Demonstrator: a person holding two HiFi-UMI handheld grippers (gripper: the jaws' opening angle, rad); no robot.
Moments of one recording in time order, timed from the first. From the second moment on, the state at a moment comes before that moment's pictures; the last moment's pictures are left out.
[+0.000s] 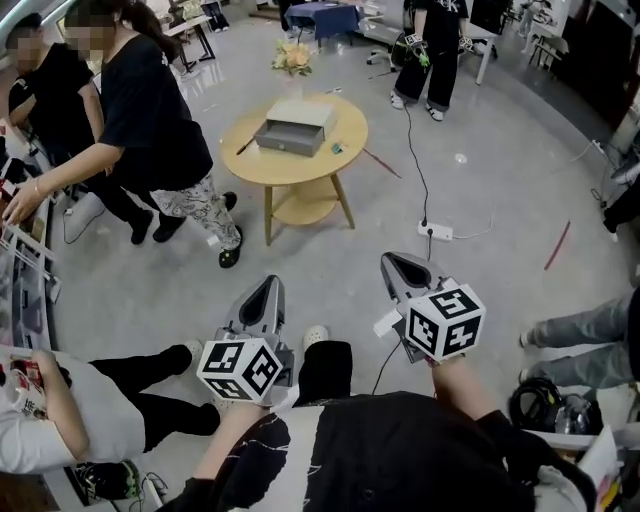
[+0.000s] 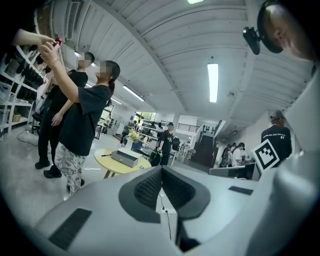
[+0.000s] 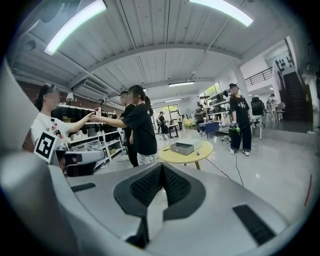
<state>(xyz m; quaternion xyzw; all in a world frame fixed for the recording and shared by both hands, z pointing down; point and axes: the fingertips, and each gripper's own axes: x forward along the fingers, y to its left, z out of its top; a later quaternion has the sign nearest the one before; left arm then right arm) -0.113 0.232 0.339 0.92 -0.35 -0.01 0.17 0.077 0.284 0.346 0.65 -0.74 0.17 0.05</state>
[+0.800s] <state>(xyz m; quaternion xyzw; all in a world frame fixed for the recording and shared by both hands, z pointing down) -0.028 0.016 0.323 0.94 -0.30 0.01 0.17 0.138 0.085 0.345 0.67 -0.71 0.20 0.04</state>
